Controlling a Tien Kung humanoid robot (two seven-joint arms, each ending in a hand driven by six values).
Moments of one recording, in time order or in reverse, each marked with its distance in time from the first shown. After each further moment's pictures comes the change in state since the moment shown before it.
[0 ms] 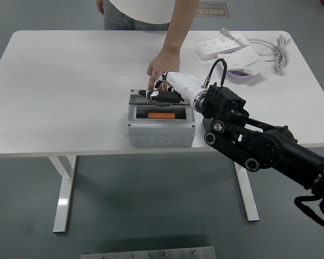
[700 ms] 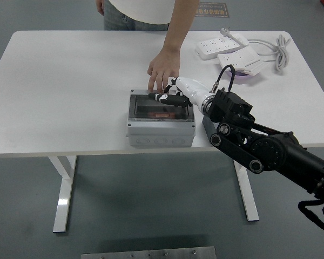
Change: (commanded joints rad) left arm 0.000 -0.001 0.009 0.002 -0.023 0.009 -0.022; right arm -0.048 -0.018 0.005 -0.037 0.028 -0.011 0.020
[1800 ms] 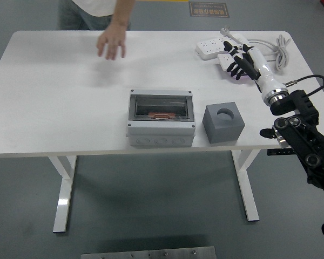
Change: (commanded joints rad) left arm 0.015 -0.019 0.008 -0.001 -0.041 -0.019 0.021; right arm -0.306 -0.120 0.606 0.064 0.379 -0.134 0.472
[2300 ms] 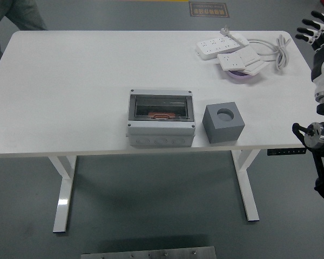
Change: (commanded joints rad) left arm 0.005 0.005 -0.031 -0.005 -0.007 -0.082 0.120; right arm -0.090 0.021 0.335 -0.005 0.353 0.019 0.331
